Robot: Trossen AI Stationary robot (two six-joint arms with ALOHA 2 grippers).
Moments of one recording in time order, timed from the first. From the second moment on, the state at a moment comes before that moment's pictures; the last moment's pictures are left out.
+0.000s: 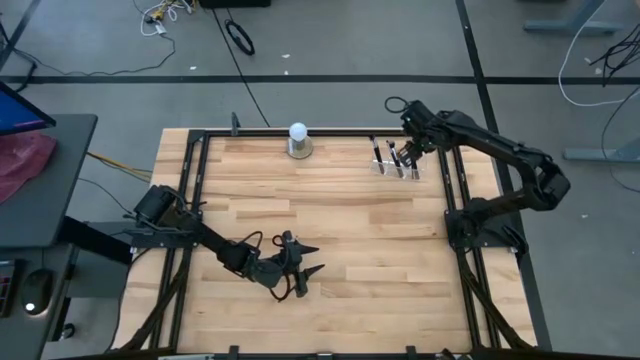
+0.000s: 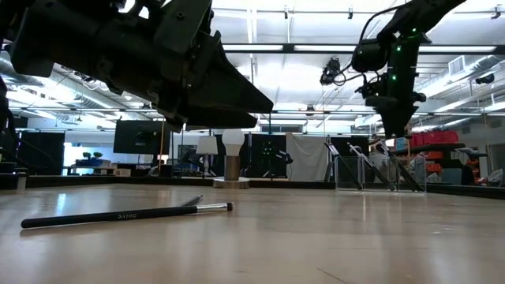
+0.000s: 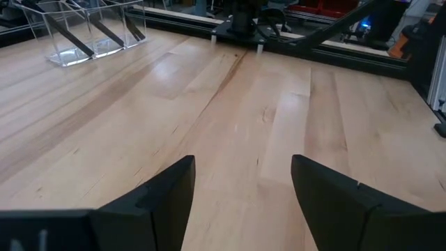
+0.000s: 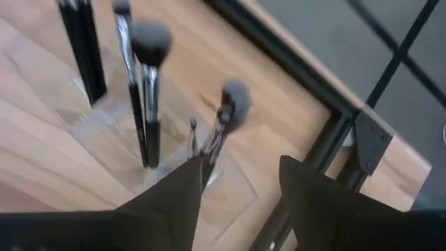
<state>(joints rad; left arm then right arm) -0.50 1.87 0.75 0.74 -0.74 -0.41 -0.79 1.34 1.05 -0.98 0.28 0.08</state>
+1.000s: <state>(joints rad) -0.70 1.79 0.85 0.24 -1.04 -0.71 0.44 1.12 0.40 0.25 0.26 0.50</state>
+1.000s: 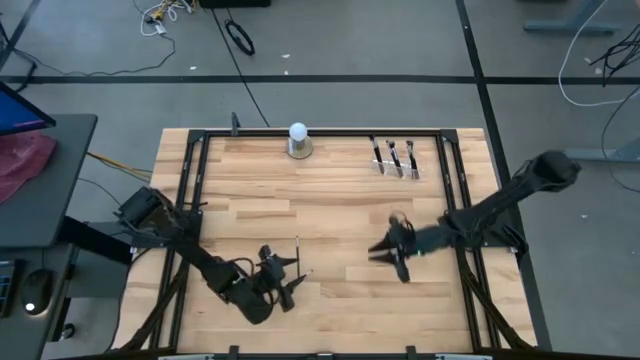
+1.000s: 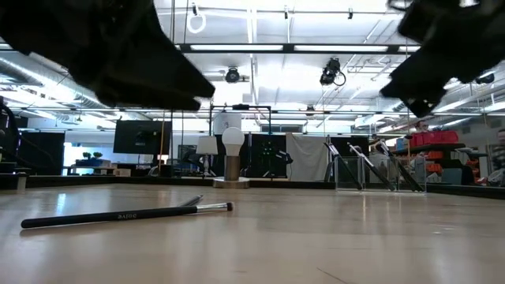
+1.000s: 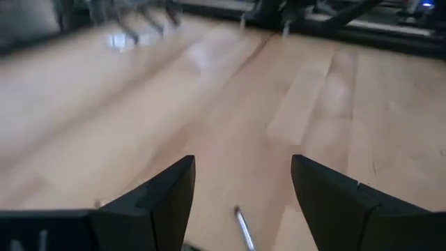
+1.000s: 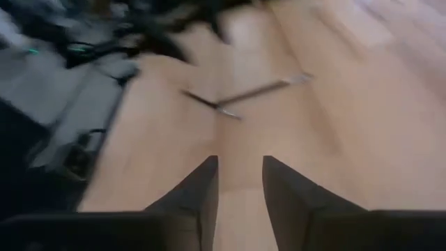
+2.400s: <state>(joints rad) -0.37 1.96 0.76 0.20 -0.74 -0.72 0.62 1.46 0.36 0.81 0.46 0.30</state>
